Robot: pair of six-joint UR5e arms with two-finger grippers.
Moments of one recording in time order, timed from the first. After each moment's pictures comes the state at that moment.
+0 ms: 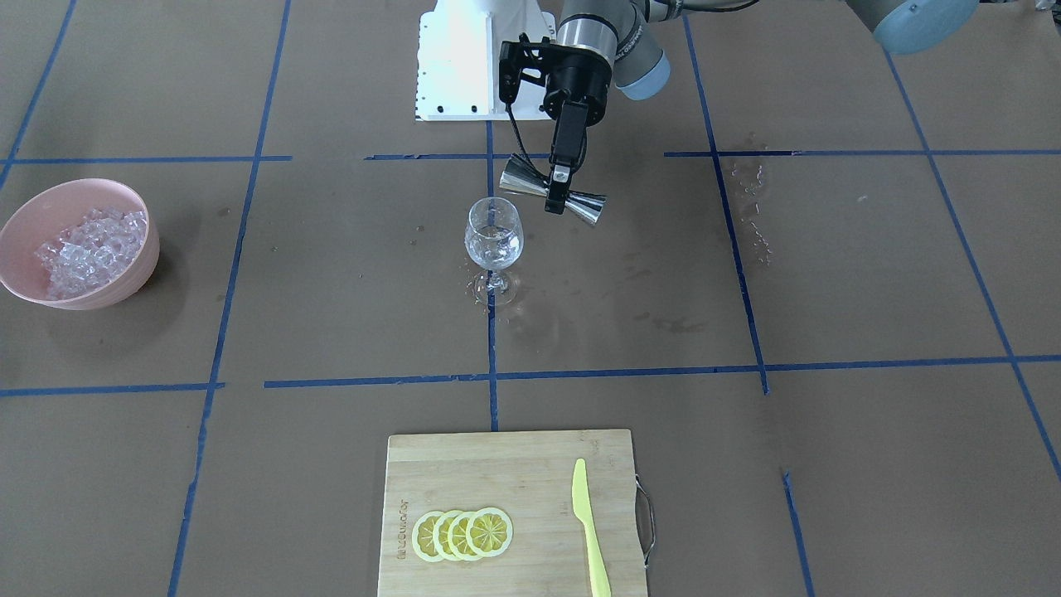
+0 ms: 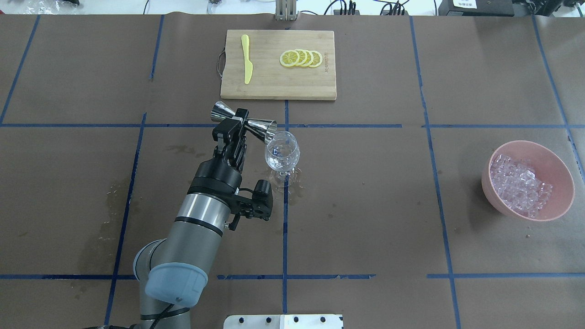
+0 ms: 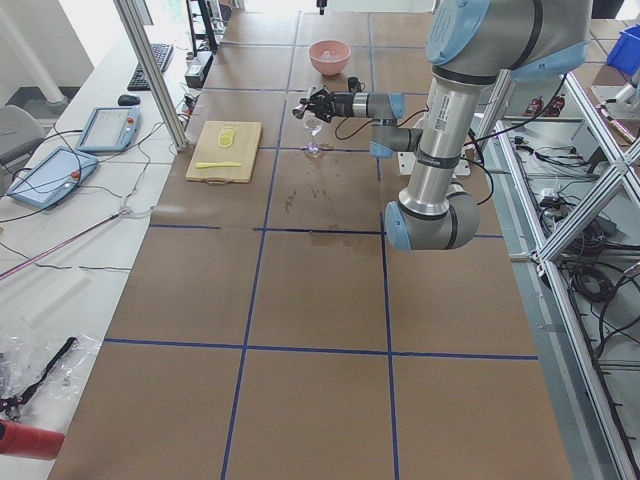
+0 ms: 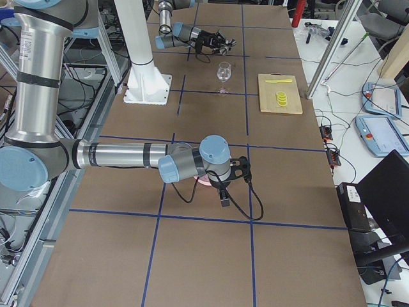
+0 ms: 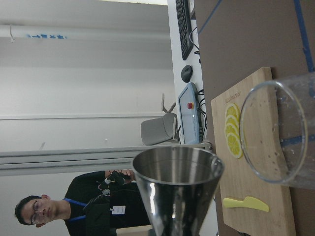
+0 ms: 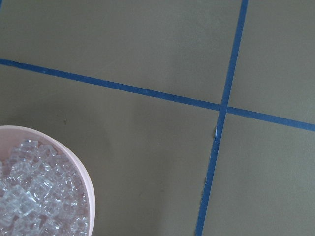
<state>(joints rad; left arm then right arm) -0.20 -2.09 -1.70 -2.66 -0.47 0.88 1.48 -1.75 1.76 -1.27 2.38 0.08</state>
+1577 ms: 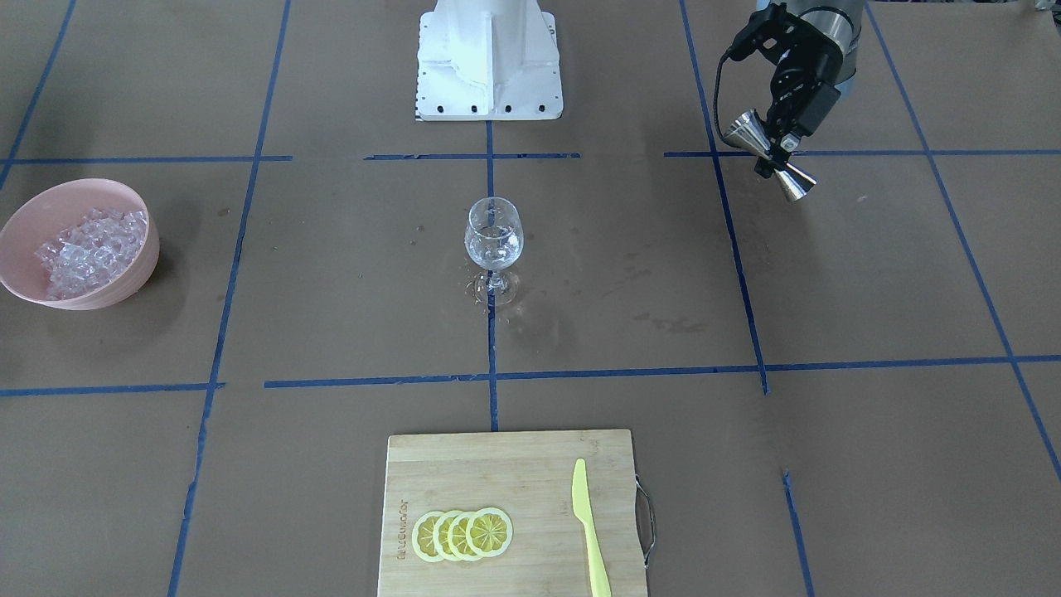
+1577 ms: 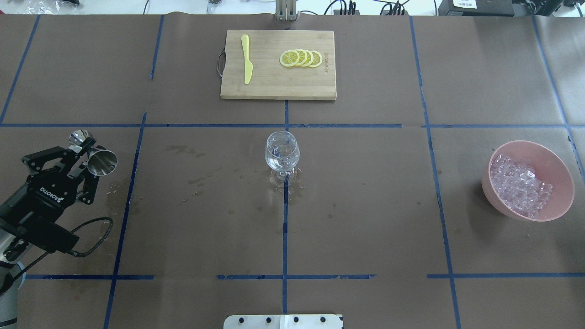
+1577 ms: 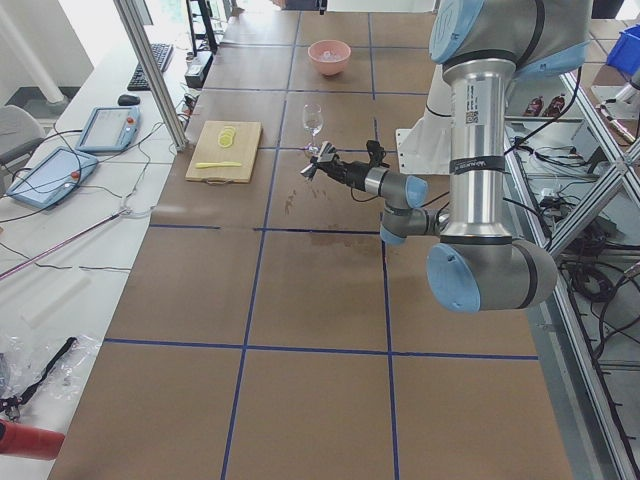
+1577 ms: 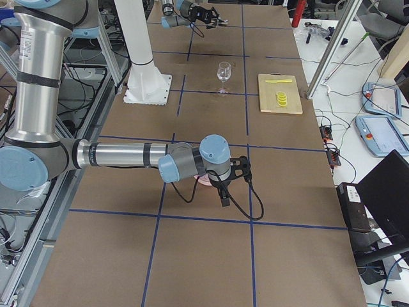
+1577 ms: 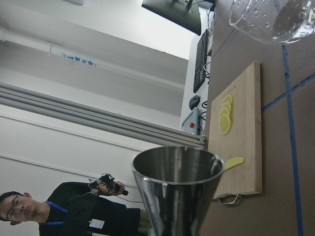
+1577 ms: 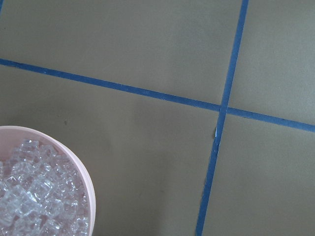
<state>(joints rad) -0.23 -1.43 -1.81 -3.45 -0.71 0.72 1.48 -1.75 1.76 -1.27 2.38 0.08</state>
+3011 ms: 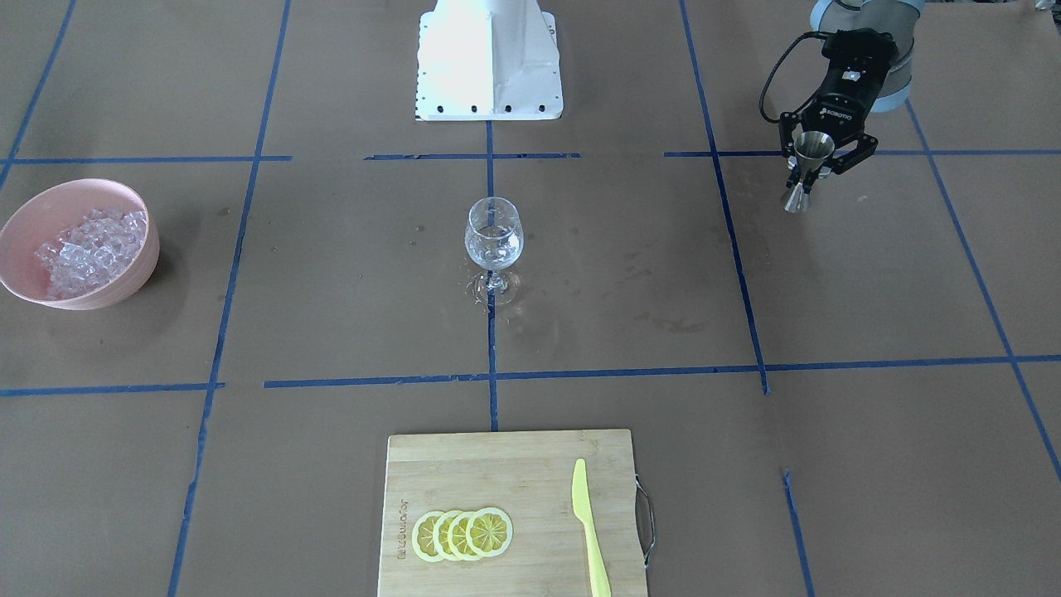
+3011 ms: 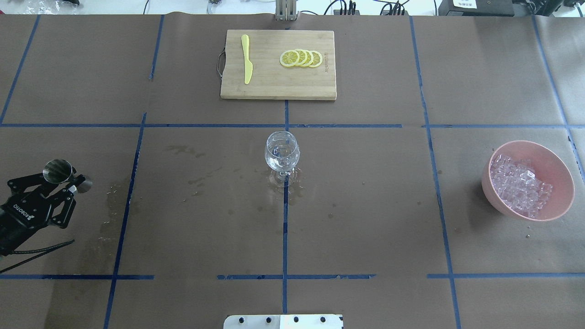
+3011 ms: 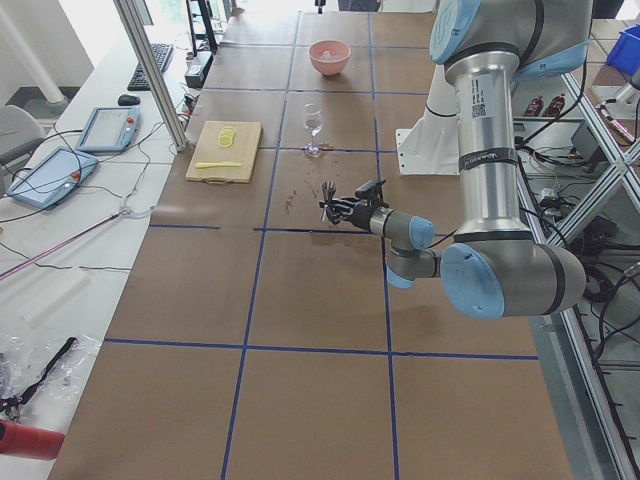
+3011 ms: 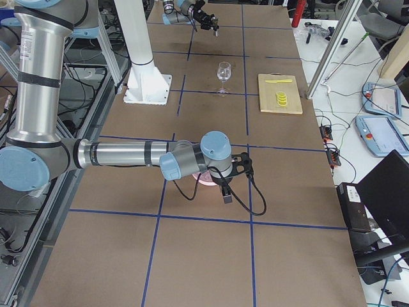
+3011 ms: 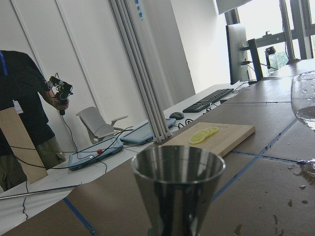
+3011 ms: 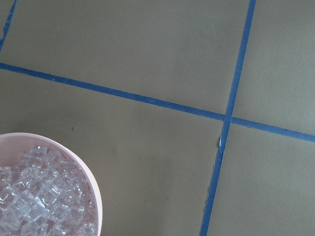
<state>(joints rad) -0.22 -1.33 -1.63 -3.58 -0.83 -0.27 1.48 -1.74 1.77 -1.27 2.38 0.08</state>
